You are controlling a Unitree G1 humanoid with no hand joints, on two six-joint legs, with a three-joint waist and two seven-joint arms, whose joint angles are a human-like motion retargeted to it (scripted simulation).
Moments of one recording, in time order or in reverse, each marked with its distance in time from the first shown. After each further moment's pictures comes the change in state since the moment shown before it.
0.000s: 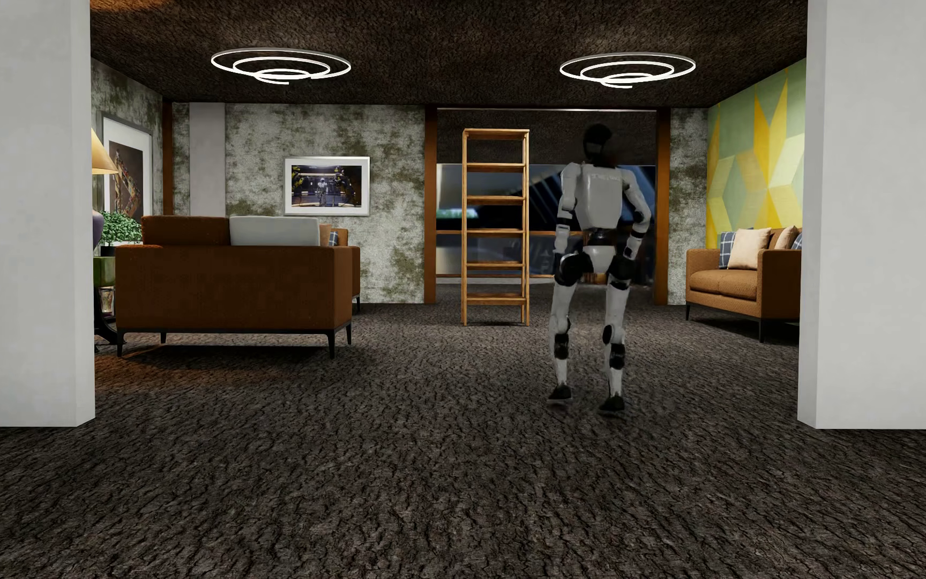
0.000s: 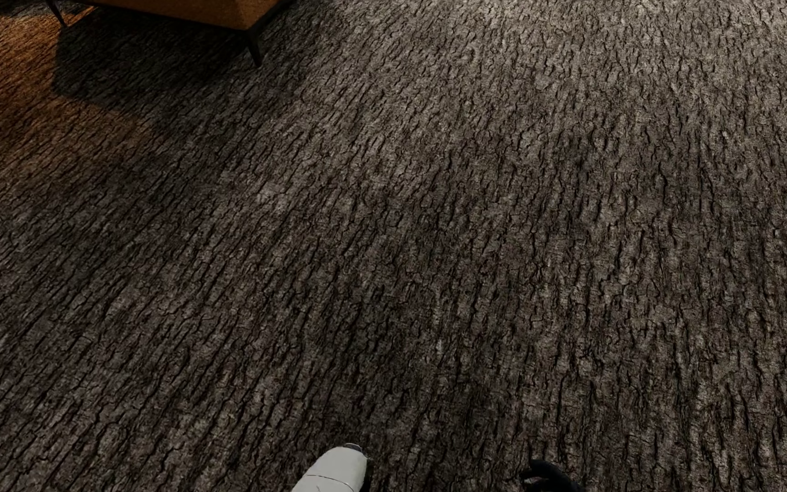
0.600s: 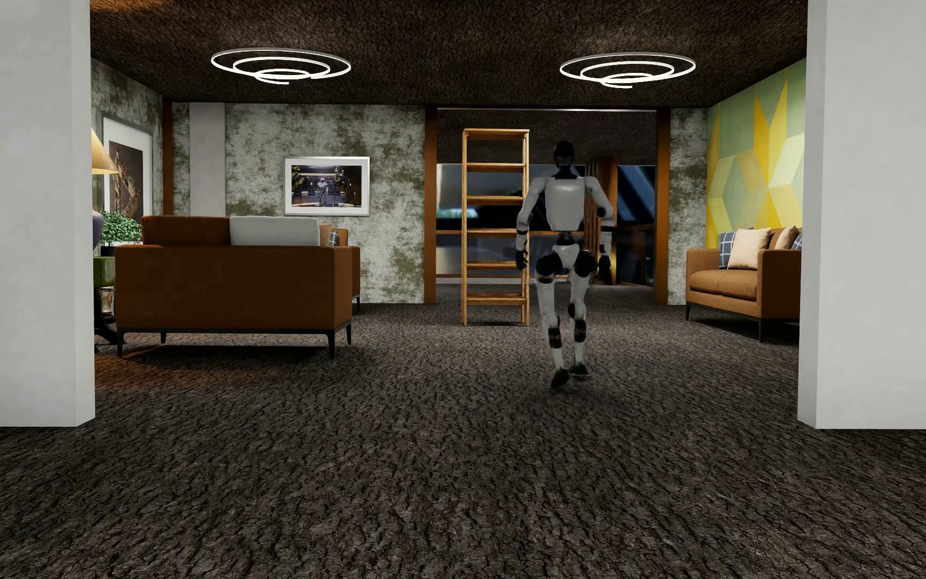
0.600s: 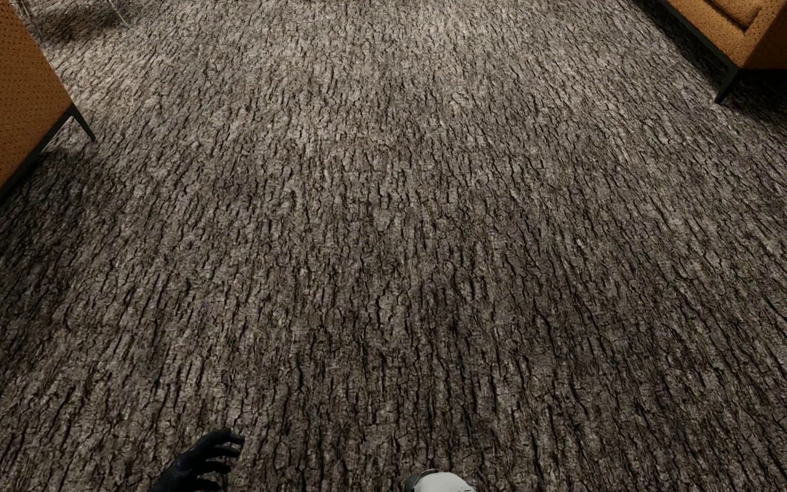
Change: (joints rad) body 0.812 -0.582 -0.447 -0.052 -0.111 0.012 0.000 0.000 0.012 -0.470 0.110 -0.324 0.293 -0.122 0.381 0.024 0.011 0.000 0.000 0.143 0.406 -0.381 0.244 0.000 0.000 0.000 0.000 0.000 0.000
